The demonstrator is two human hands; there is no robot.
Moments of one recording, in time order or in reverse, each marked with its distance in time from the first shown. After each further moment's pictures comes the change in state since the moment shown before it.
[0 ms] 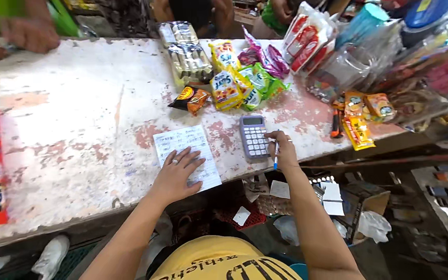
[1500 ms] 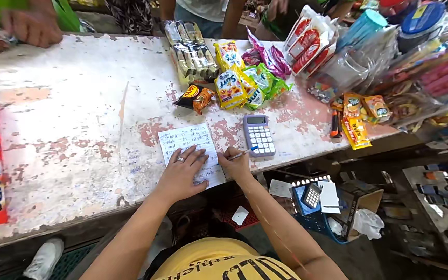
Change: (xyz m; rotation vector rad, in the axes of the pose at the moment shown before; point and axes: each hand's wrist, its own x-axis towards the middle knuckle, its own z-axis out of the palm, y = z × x) left_hand 0.002 0.003 -0.001 0.023 -0.008 0.006; right_hand -0.037 -0.112 0.100 0.585 -0.055 -0.001
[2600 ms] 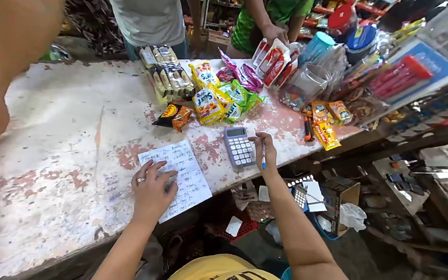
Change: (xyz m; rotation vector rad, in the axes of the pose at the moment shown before) left_hand -0.003 -0.008 0.002 -0.067 0.380 -0.275; right_hand 0.036 0.032 -0.125 -0.305 0.356 -0.157
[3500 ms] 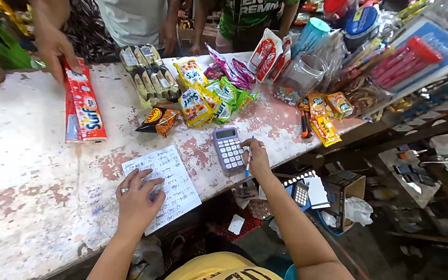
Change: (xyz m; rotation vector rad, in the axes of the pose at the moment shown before) left_hand 0.000 -0.002 0.002 -0.006 -0.021 -0.025; right_hand -0.004 0.003 -0.012 -0.204 -0.155 0.083
